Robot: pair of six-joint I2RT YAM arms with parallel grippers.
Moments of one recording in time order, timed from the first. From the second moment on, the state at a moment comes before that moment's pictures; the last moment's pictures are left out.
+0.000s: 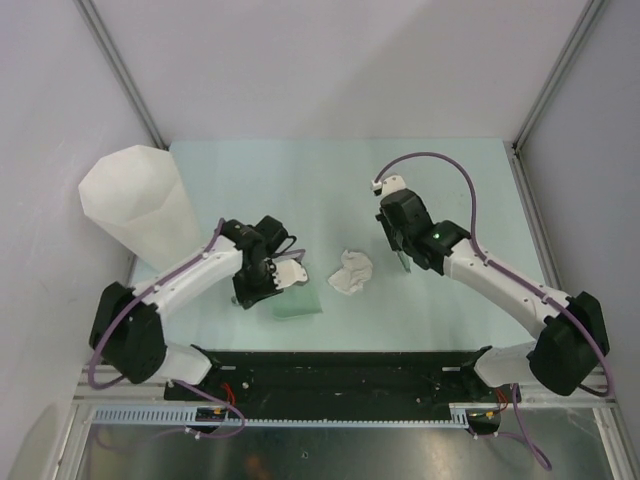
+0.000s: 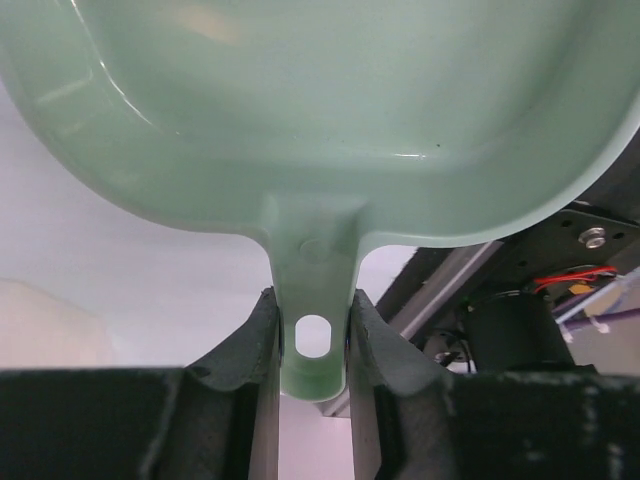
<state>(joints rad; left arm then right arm) -0.60 1.38 1.04 -1.20 0.00 0.67 0.68 1.33 1.10 -0.50 0.39 0.06</state>
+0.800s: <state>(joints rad) -0.66 1.65 1.01 -1.04 -0.10 0.51 0.89 1.44 1.13 -0.53 0.50 0.42</state>
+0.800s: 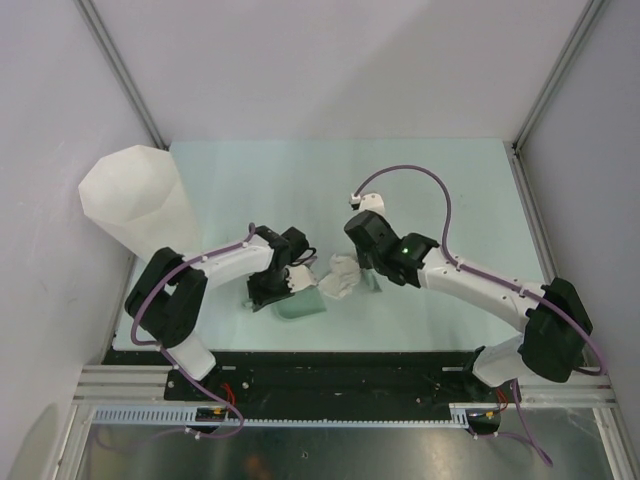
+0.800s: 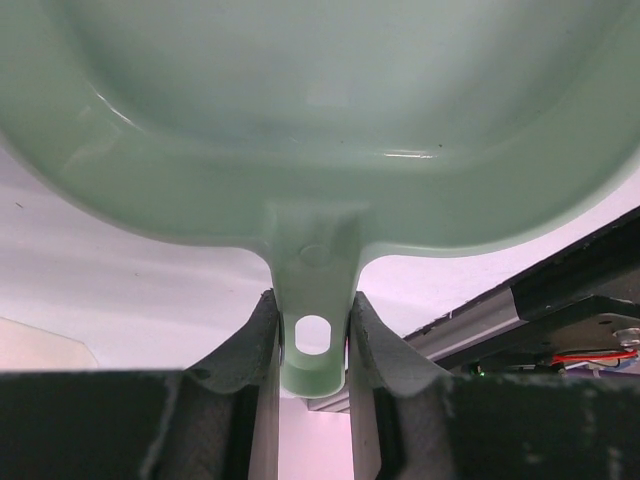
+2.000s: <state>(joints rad) -0.47 1.36 1.36 -1.02 0.13 0.51 0.67 0.88 1.14 -0.78 0.53 0.39</state>
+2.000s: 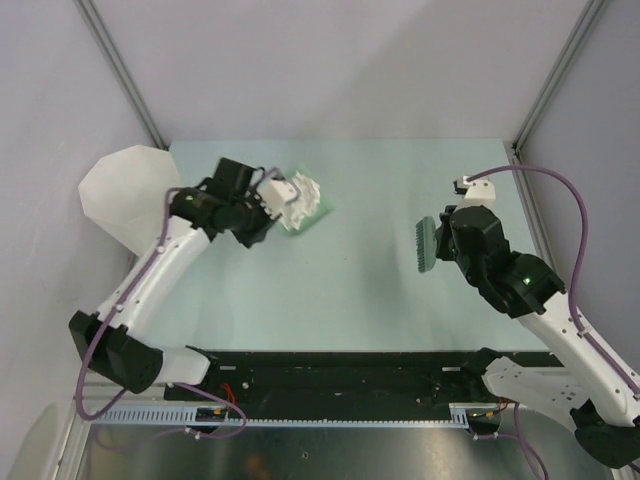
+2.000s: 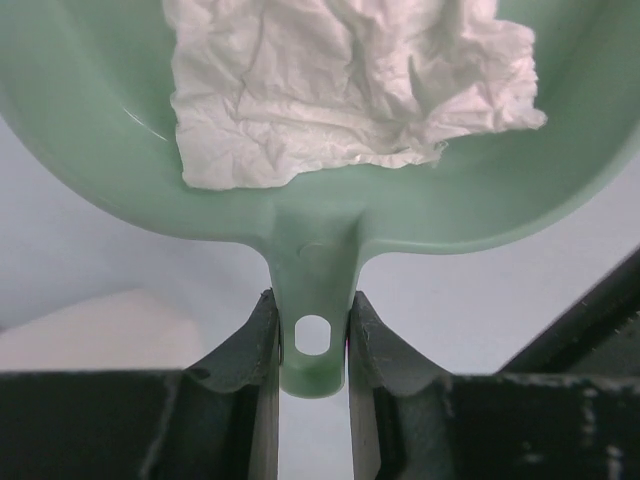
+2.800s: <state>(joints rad) 0.22 1.21 1.74 -1.11 -0.29 0.82 0.66 0.96 1.14 -0.73 0.36 0.38</state>
